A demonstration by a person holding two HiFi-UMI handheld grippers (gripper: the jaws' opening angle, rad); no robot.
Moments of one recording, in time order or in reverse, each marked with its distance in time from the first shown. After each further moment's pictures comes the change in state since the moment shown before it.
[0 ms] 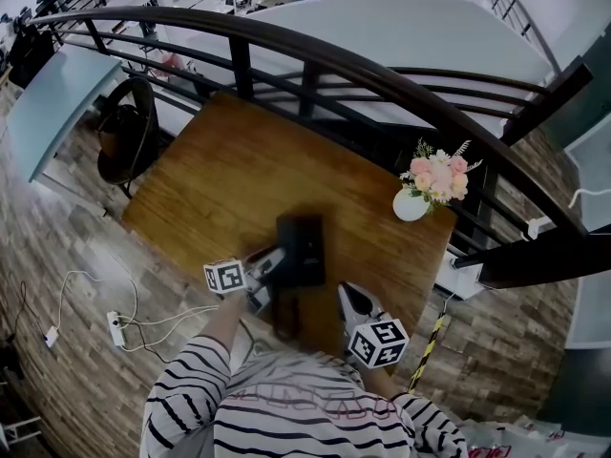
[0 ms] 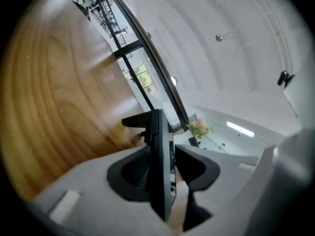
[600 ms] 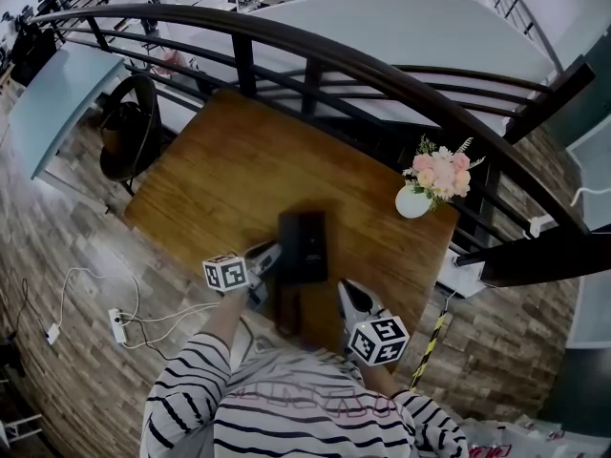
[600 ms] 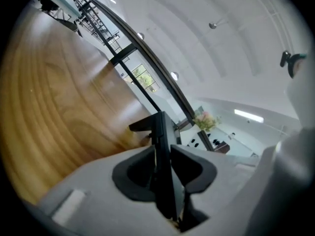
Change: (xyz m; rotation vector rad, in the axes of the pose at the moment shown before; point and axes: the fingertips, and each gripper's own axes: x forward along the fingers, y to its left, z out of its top) left arm -0.011 0.007 0.004 0.119 0.035 0.113; right arm 0.002 0.007 -0.003 -0.002 0.002 0.010
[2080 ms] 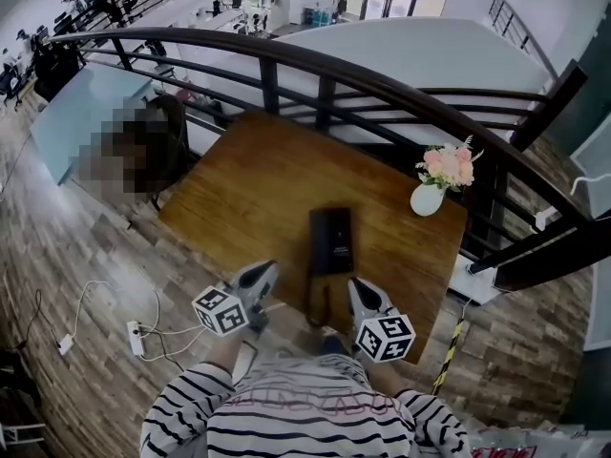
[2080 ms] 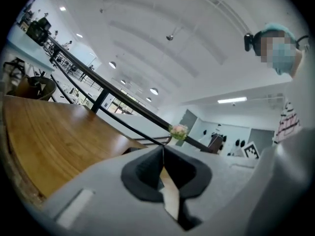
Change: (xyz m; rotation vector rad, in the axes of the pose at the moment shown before) left arm -0.170 -0.142 0.019 0.375 -0.175 -0.034; right arm -0.034 0.087 -0.016 -0.042 -0.110 -0.016
